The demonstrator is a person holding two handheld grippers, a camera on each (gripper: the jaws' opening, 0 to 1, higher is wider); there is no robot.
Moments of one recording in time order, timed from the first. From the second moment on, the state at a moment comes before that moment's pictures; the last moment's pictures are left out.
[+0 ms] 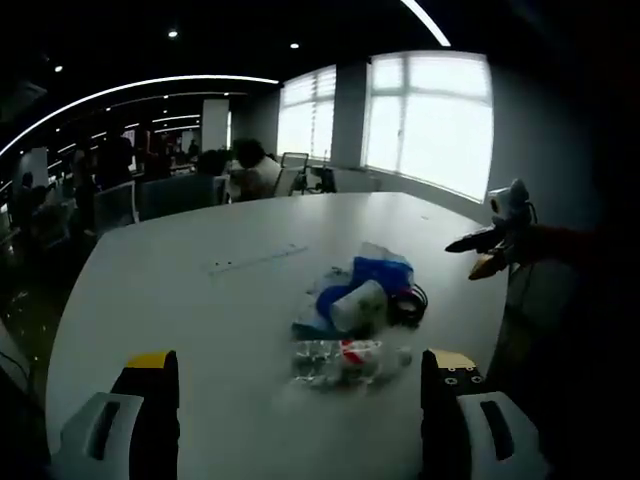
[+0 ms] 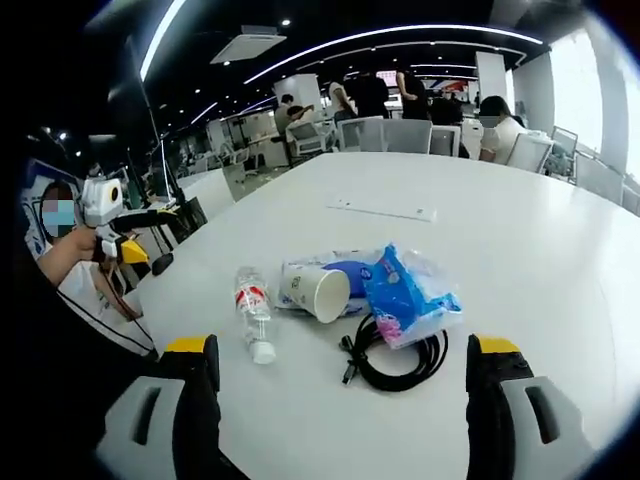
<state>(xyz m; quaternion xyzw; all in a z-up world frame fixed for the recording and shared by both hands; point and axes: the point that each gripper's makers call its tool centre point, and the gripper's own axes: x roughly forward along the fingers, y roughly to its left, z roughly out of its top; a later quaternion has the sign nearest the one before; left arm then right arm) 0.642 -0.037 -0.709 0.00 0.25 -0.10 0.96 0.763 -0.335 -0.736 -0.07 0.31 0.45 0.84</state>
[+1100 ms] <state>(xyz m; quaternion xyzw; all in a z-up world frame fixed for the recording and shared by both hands) 0.644 -0.042 -0.708 0.00 0.25 -0.11 0.96 0.767 -0.340 -0.727 -0.06 0.30 0.44 0.85</state>
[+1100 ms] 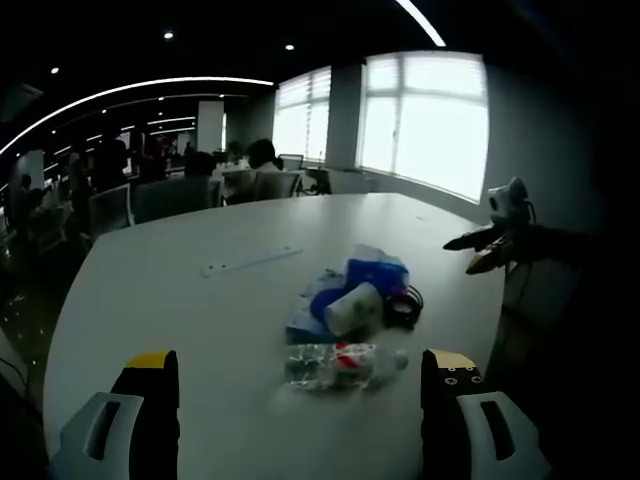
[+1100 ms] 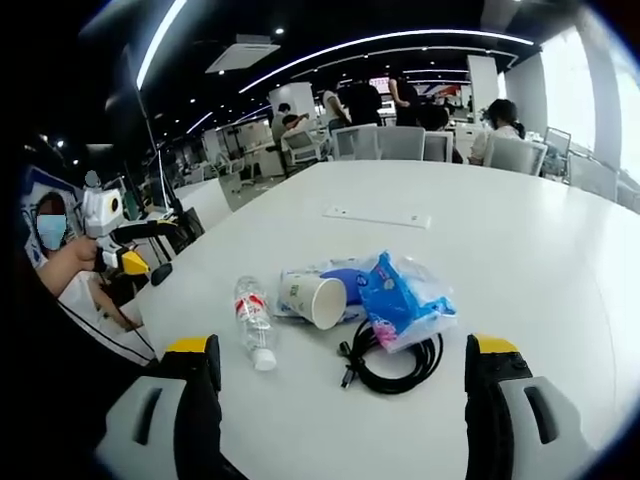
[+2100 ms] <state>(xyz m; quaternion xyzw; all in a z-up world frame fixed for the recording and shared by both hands) 0.635 -0.045 -0.713 0.00 0.25 -0.11 0.96 0.728 -0.290 -0.763 -0.11 0.32 0.51 0.79</state>
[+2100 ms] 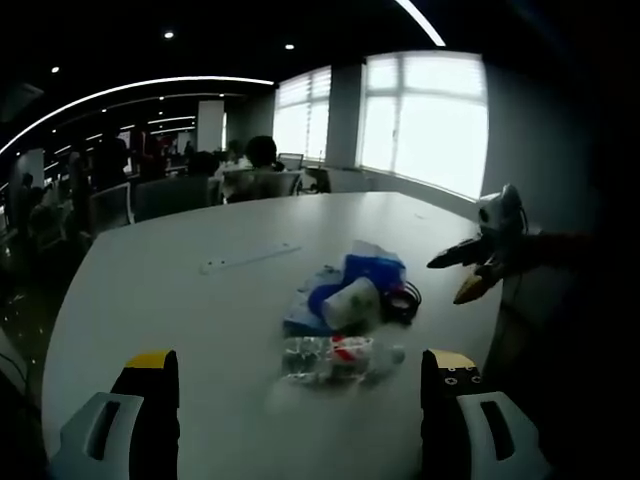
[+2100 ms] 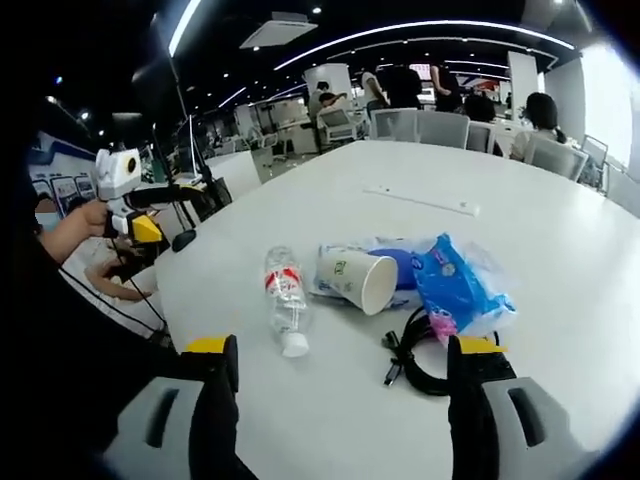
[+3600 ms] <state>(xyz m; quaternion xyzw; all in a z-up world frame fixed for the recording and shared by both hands) 0.632 -0.039 -0.713 0.01 0.24 -0.10 0.97 0.688 -0.225 -0.835 -0.18 0.32 0.57 0.73</state>
